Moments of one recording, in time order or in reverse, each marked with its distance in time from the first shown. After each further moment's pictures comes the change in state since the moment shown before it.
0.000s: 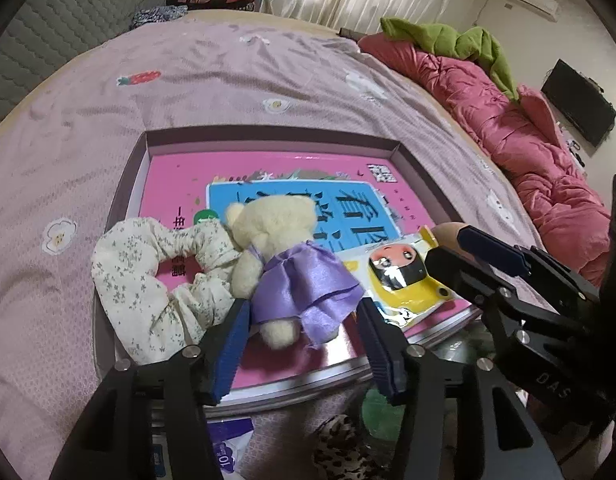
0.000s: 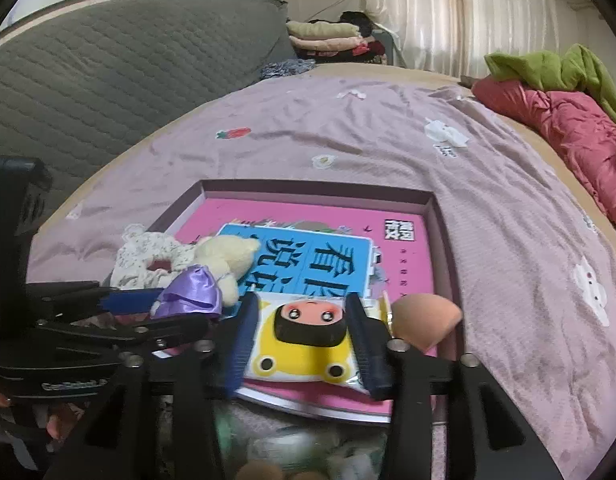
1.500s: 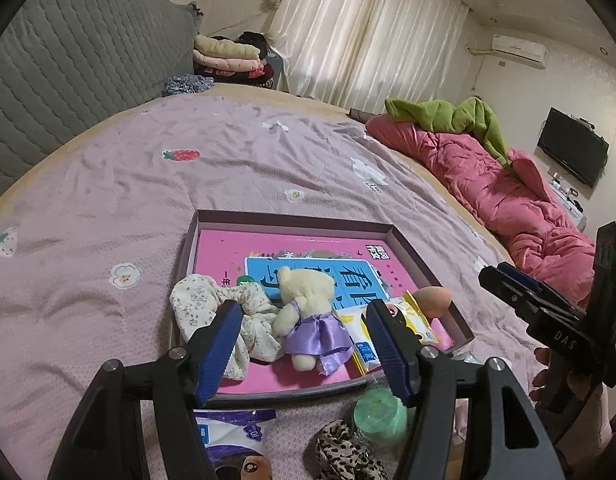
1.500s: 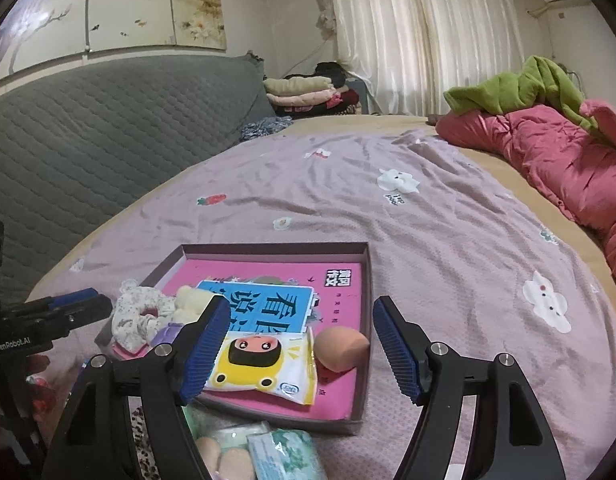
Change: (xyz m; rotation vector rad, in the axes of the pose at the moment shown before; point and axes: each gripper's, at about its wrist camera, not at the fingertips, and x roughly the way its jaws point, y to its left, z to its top) left arm -0.079 0.003 -0.019 -0.035 -0.305 0.052; right arm -0.068 -0.049 -0.005 0.069 -0.203 -0.011
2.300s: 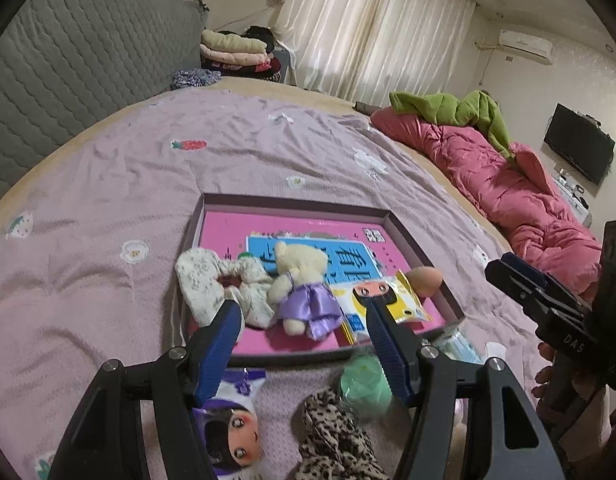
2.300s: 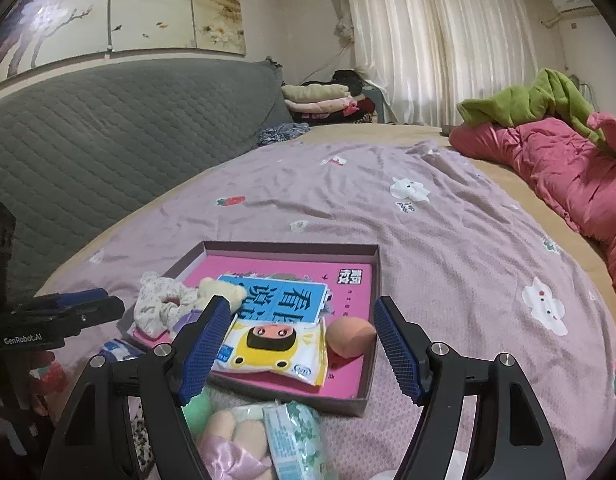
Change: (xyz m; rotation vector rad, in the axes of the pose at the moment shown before) left arm -0.021 -0.016 -0.020 -0.008 0.034 0.036; right arm -0.027 0.006 -0.010 -0.046 -0.015 0.056
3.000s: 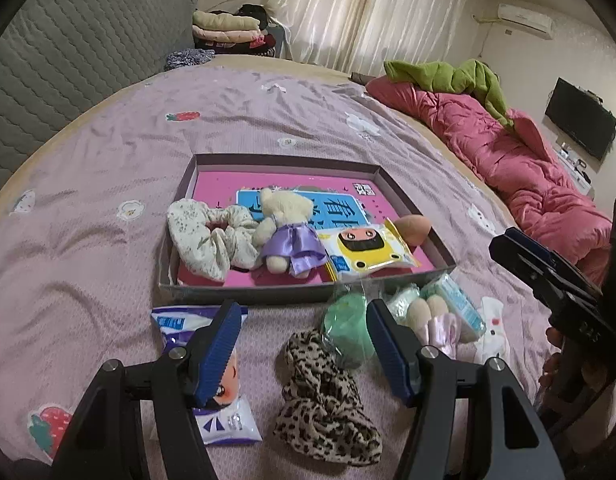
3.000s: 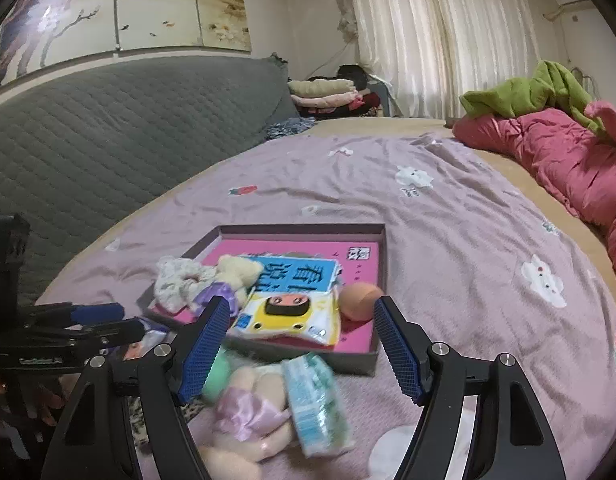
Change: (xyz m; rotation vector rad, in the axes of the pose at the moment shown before) left arm -0.009 -0.022 -0.031 0.035 0.099 0.016; right arm -0.029 0.012 -0.026 0.010 0.018 0.031
